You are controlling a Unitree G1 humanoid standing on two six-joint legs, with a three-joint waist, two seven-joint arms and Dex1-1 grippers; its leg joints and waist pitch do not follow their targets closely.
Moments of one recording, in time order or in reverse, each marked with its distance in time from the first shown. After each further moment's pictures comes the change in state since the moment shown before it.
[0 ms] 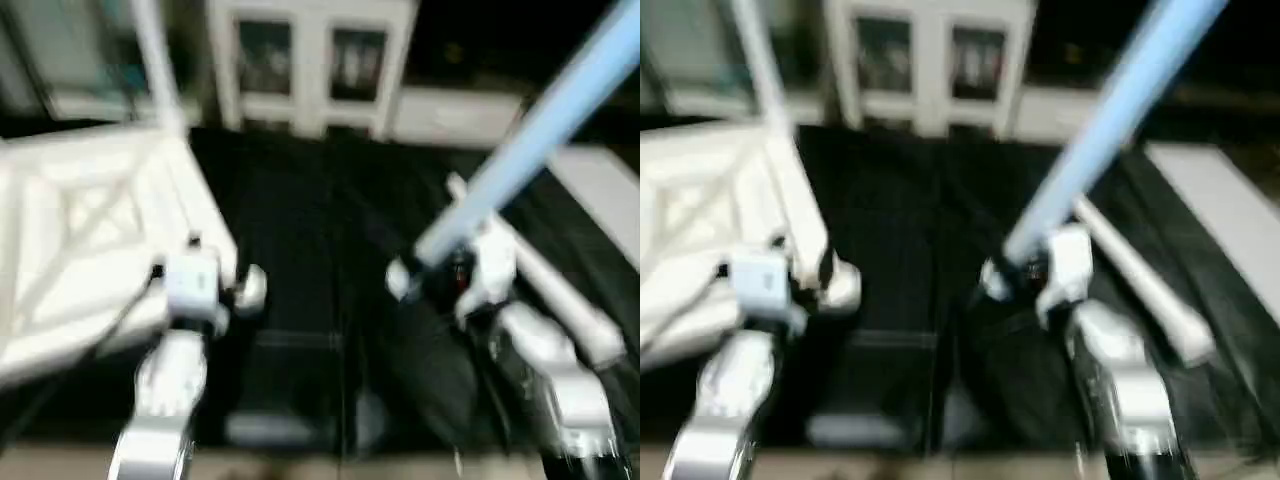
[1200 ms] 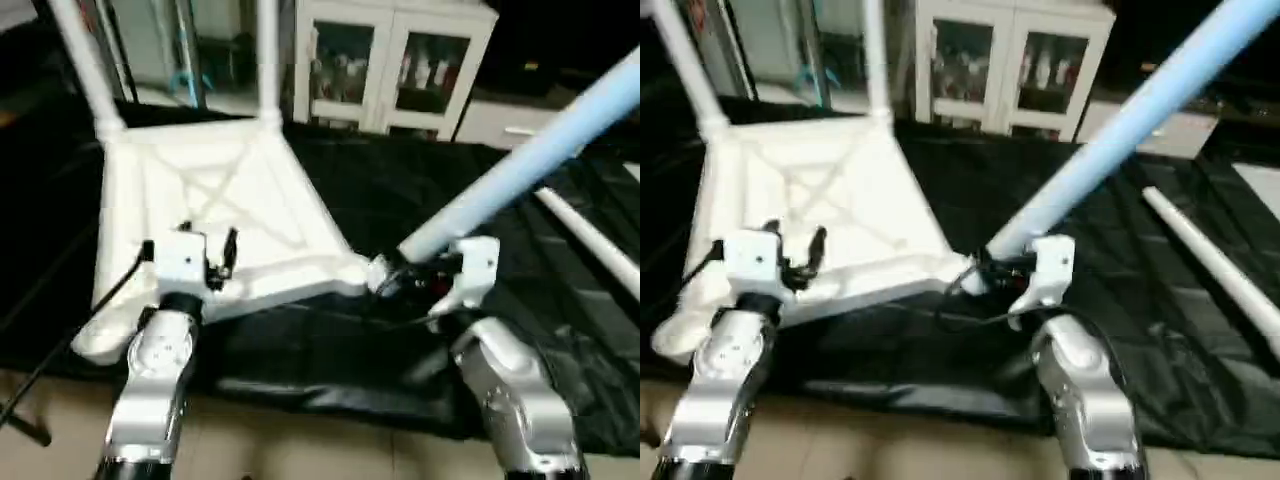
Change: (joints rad) left arm -0.152 0.006 0.036 0.218 -0.040 -0.037 -0.050; right arm 0.050 0.105 0.011 -0.062 0.018 -0.008 -0.127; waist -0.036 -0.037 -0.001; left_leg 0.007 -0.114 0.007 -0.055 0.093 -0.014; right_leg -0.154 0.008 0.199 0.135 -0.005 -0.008
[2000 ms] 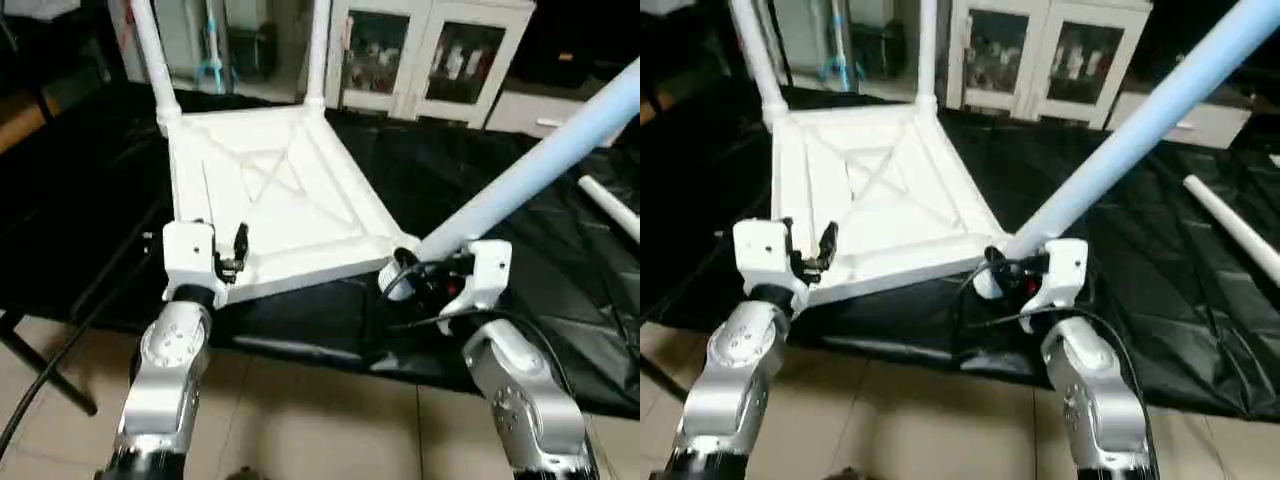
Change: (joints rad) left arm -0.024 -0.027 0.002 -0.052 -0.041 0.092 -0.003; right arm 0.016 -0.010 -0.032 0.008 0.020 0.050 -0.019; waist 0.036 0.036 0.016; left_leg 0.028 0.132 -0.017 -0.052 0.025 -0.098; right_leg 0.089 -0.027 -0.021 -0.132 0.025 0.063
